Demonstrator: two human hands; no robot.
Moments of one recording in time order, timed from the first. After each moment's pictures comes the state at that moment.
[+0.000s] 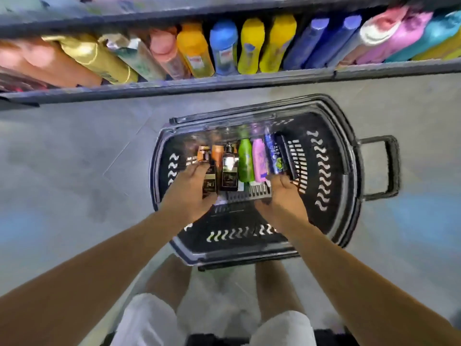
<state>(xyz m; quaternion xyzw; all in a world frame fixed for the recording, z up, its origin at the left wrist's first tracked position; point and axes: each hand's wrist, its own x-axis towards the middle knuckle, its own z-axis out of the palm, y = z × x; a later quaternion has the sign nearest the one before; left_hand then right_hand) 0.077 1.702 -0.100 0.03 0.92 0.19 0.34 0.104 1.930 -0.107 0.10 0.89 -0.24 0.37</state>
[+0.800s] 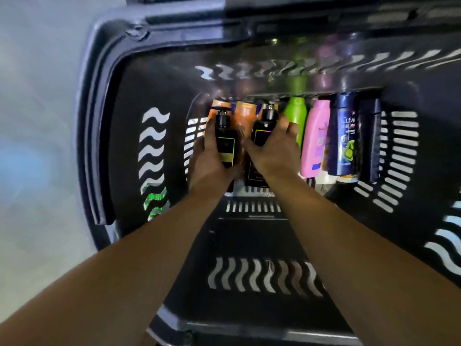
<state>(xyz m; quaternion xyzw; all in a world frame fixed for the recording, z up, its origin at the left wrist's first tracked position) 0.106 1.703 -0.370 -0.27 0.86 0.30 0.30 0.061 1.828 -0.393 0.20 0.89 -0.24 0.34</state>
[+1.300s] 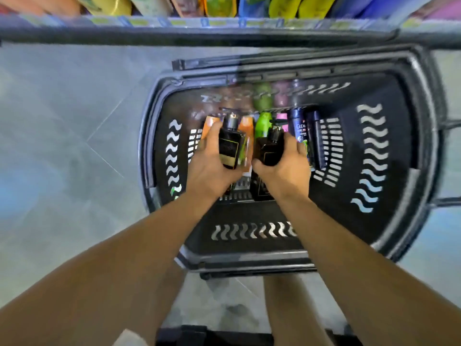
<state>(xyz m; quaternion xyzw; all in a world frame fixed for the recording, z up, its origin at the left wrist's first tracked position) 0.093 1.716 -0.227 -0.16 0.88 0.37 0.25 0.090 1.876 -0.232 0.21 0.90 -0.30 0.23</state>
